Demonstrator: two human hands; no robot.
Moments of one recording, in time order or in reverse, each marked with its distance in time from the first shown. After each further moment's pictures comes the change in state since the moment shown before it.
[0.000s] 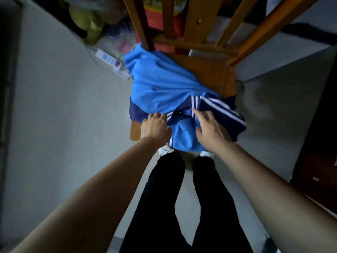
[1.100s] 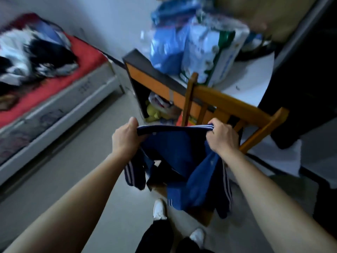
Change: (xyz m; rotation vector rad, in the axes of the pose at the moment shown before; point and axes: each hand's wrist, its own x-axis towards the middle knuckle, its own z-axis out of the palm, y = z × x) left_hand -0.207 -0.045 -0.248 -0.304 0.806 -0.351; right_hand -0.086 -0.153 -0.253 -0.107 0.468 -0.278
